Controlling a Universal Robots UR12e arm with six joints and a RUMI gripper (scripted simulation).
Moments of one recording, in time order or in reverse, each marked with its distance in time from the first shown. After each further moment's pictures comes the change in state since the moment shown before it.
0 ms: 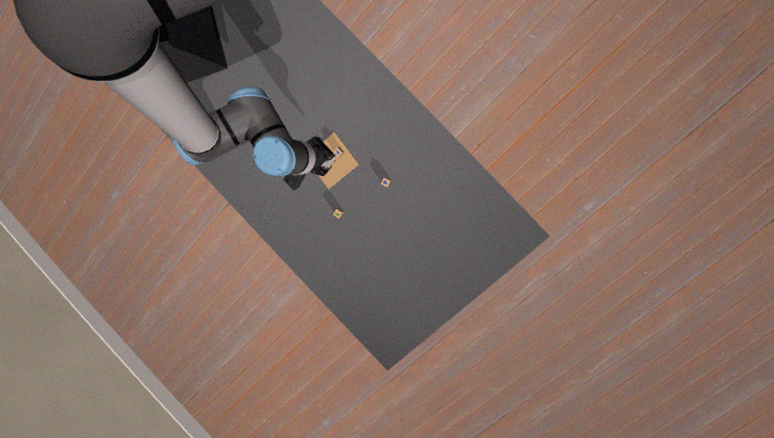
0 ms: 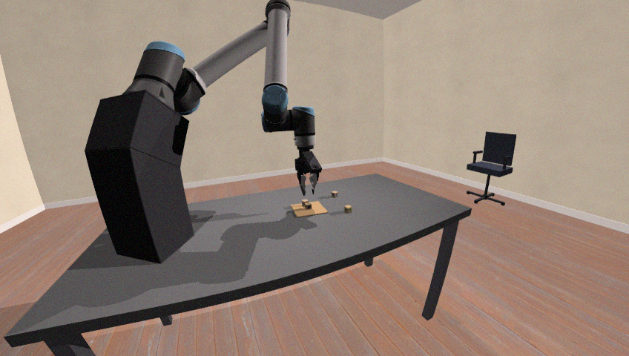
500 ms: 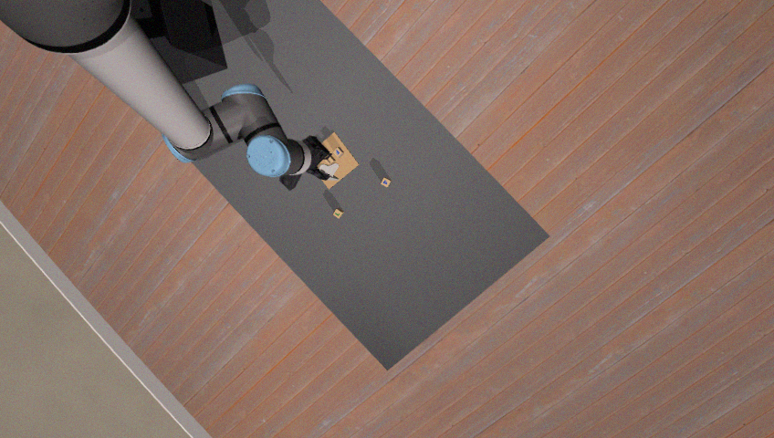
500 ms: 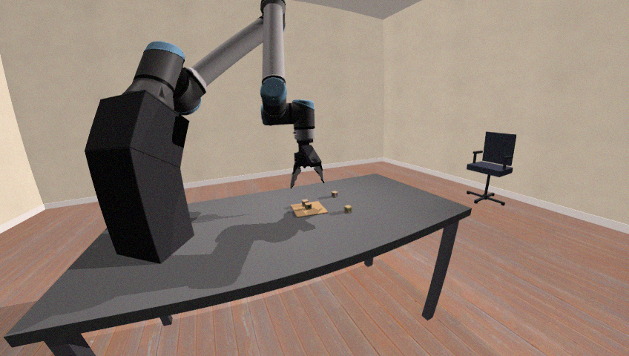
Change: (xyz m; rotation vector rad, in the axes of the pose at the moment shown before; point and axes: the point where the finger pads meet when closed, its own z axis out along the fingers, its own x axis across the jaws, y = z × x) arm 0.002 0.000 -0.027 -0.001 0.007 -0.001
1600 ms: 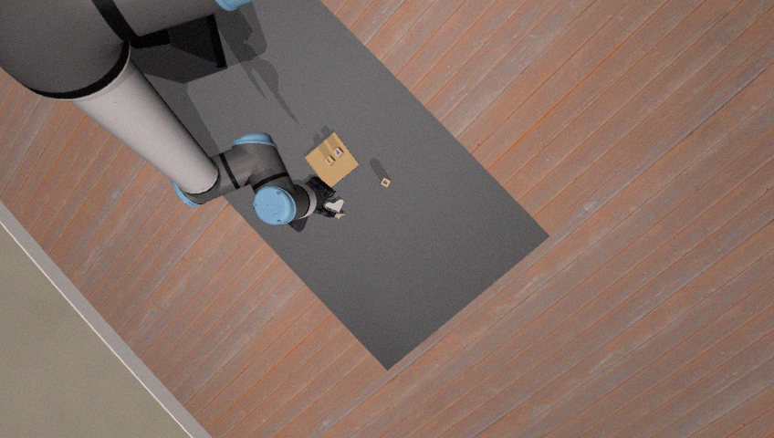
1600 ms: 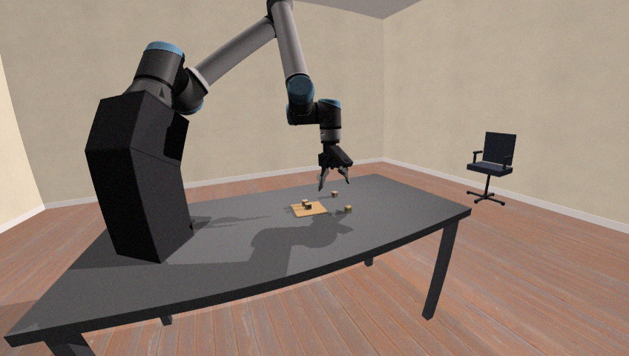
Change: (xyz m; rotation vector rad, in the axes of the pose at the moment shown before) arm -0.094 -0.074 0.002 0.009 -0.013 -0.145
